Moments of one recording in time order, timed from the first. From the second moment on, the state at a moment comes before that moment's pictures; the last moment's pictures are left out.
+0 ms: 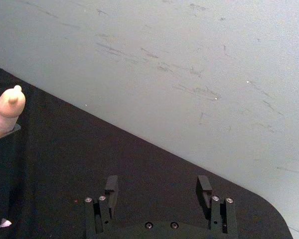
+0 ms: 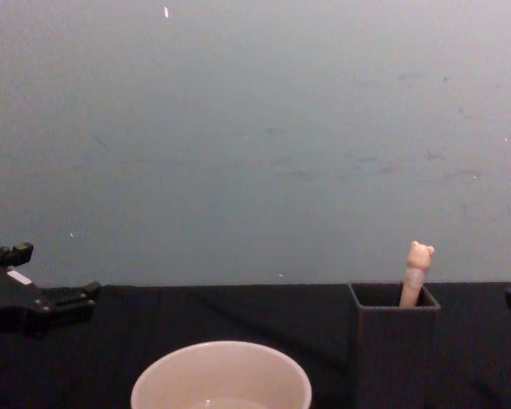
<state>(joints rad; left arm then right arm) -0.20 0.60 0.45 -1.41 -0.25 -0.12 0.03 0.20 0.60 -0.45 -1.41 0.25 -0.12 -0.03</state>
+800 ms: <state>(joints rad) -0.20 0.60 0.45 -1.41 -0.25 -0.12 0.03 0.20 0.60 -0.45 -1.41 0.25 -0.12 -0.03</state>
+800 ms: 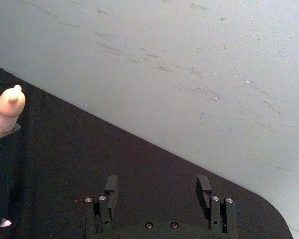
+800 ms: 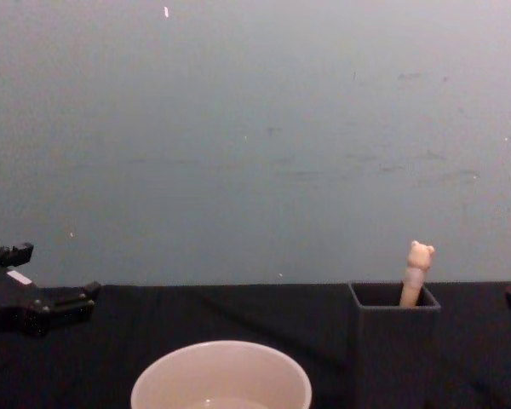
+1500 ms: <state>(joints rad) -0.20 0.60 0.45 -1.41 -0.25 -0.12 0.03 0.19 0.60 -0.44 -1.42 0.26 -0.13 -0.02</state>
